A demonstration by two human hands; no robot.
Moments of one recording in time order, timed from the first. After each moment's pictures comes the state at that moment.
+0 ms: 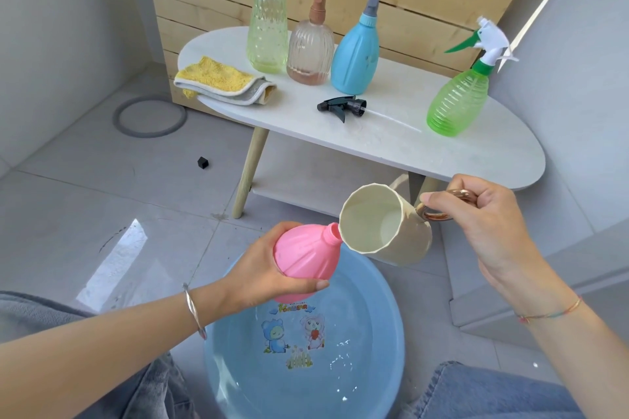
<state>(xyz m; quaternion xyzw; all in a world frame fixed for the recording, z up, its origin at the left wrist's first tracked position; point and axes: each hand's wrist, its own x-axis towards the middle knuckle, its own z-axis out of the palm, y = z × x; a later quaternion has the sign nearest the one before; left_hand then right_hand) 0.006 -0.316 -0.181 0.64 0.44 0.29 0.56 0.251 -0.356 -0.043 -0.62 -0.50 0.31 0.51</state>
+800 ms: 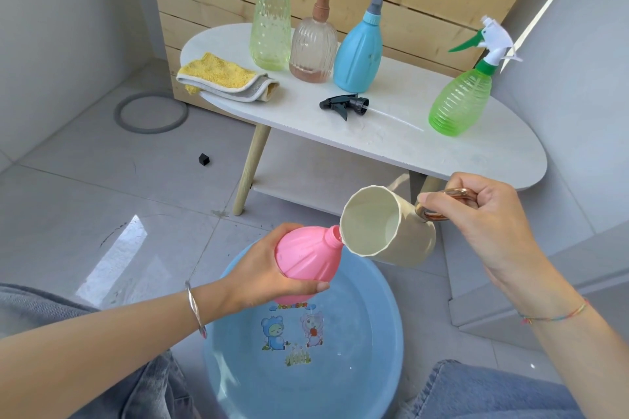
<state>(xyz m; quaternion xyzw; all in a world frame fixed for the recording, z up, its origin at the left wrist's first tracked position) 0.006 -0.318 -0.188 0.65 0.45 0.27 0.55 0.242 -0.361 -0.033 -0.66 -0.53 0.28 0.45</state>
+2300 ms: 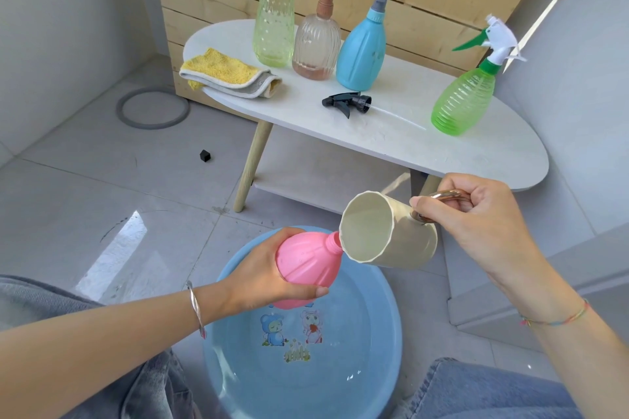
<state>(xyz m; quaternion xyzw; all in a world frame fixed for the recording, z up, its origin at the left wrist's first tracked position) 0.005 -0.323 -0.195 0.65 0.45 0.25 0.56 0.237 -0.364 -0.028 -0.67 -0.57 0.25 0.41</state>
